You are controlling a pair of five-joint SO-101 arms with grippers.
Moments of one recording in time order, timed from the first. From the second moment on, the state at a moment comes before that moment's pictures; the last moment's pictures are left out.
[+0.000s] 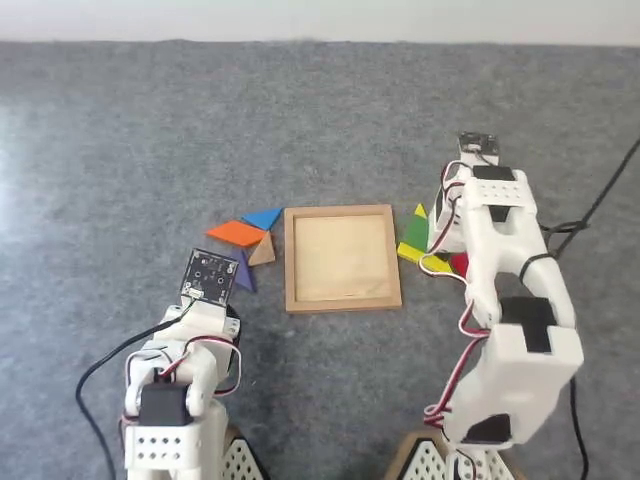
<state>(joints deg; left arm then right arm) -6.4 -102.9 96.9 72.0 -9.0 -2.0 17.2 12.1 67.7 -4.6</state>
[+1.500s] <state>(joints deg) -6.4 -102.9 96.9 72.0 -9.0 0.7 23.4 9.6 70.9 8.0</state>
